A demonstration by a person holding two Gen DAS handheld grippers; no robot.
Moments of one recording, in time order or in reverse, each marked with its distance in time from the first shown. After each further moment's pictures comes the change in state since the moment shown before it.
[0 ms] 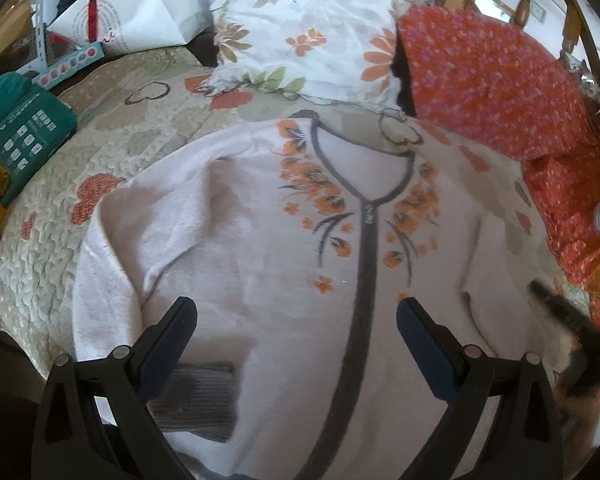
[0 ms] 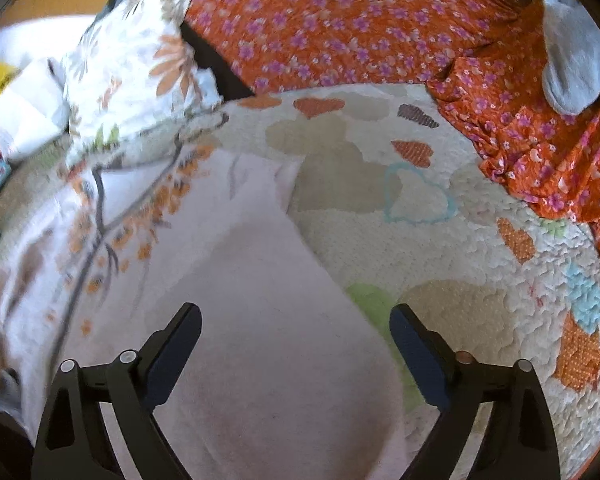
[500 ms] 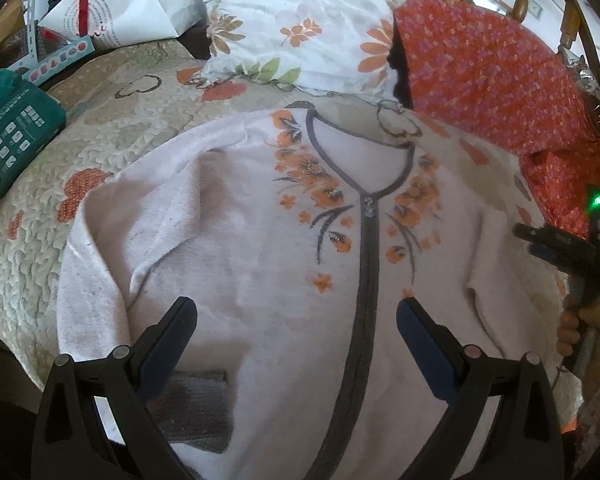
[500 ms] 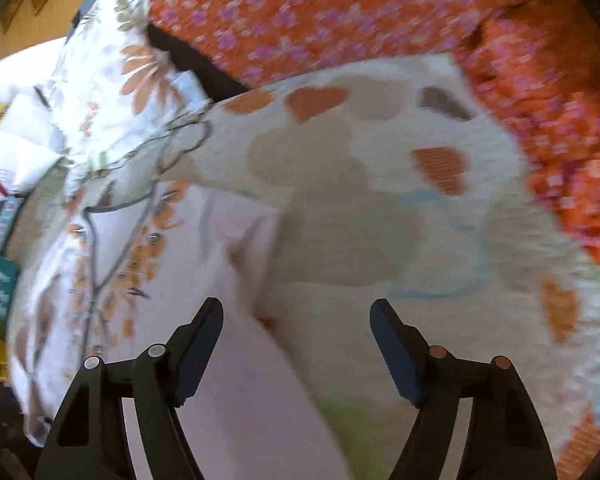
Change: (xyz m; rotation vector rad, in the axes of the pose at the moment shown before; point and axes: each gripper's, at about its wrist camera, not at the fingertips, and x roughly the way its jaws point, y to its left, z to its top) left arm 0.019 -0.003 0.000 0.013 0.028 -0.031; right arm 0.073 -0.047 0.075 0.051 0.149 0.173
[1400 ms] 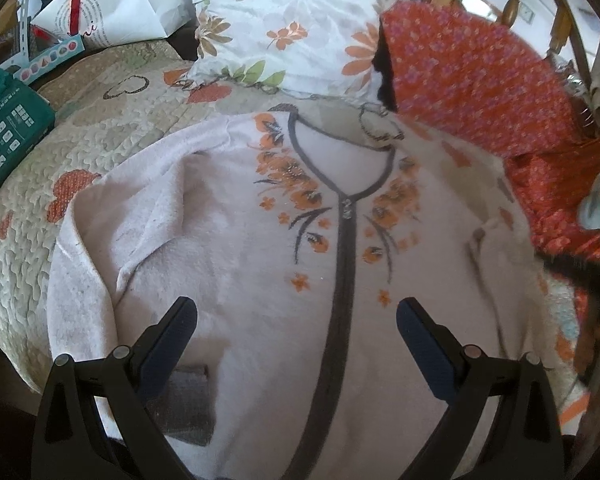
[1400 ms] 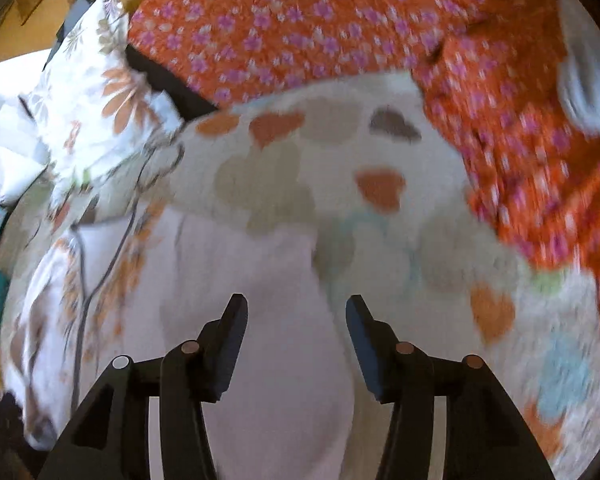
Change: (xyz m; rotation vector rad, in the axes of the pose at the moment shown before) left arm -0.015 -0.002 0.000 -0.008 -0.007 -0.070; right arm -0.060 -0.029 -0.012 0.037 0.010 -0.114
